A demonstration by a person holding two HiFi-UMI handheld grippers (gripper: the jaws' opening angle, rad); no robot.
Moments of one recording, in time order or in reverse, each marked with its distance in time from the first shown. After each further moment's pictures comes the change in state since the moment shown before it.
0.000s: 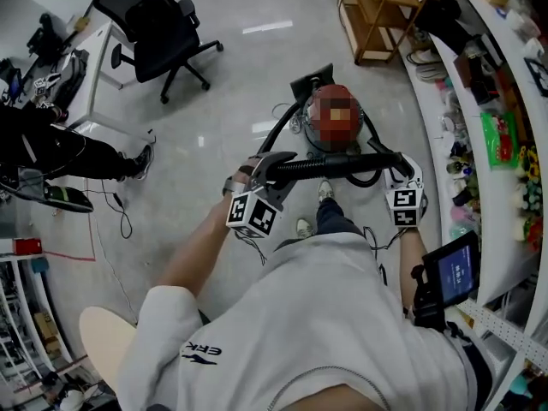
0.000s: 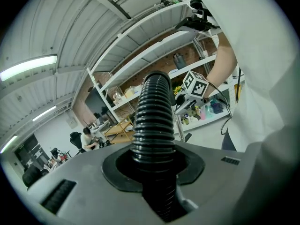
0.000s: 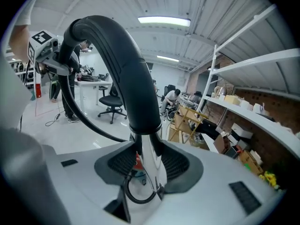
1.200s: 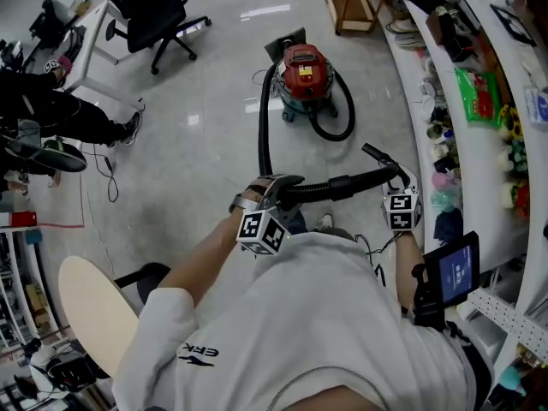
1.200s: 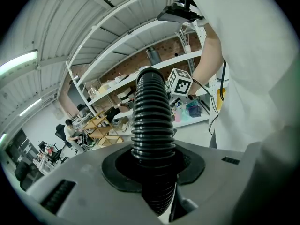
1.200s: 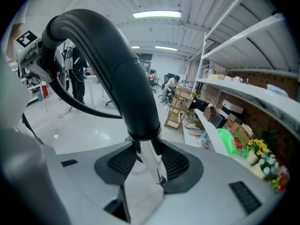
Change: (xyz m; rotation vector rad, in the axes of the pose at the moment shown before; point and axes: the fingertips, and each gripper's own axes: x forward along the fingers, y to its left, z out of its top) left arm 0.008 -0.303 0.114 -0.028 0.122 -0.142; right arm -0.178 -0.045 -0.223 0.055 0.112 0.068
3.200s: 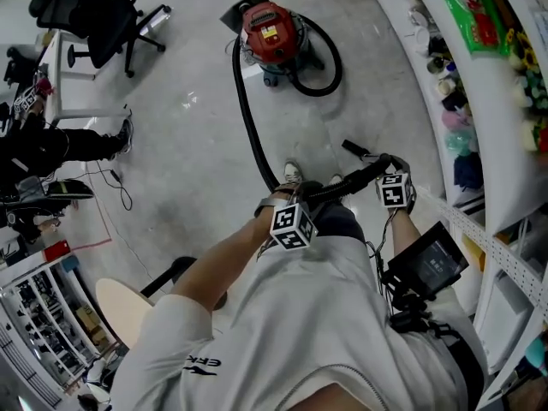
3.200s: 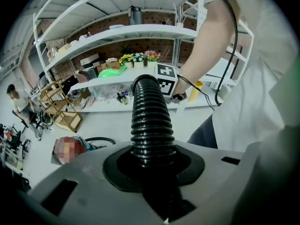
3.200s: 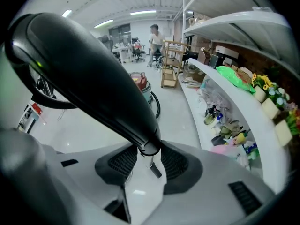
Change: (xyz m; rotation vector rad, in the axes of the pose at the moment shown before) left arm 0.121 -0.152 -0.041 -0.083 0.245 -0.443; right arm 0.051 0.028 -0.221 0.272 0.387 0.040
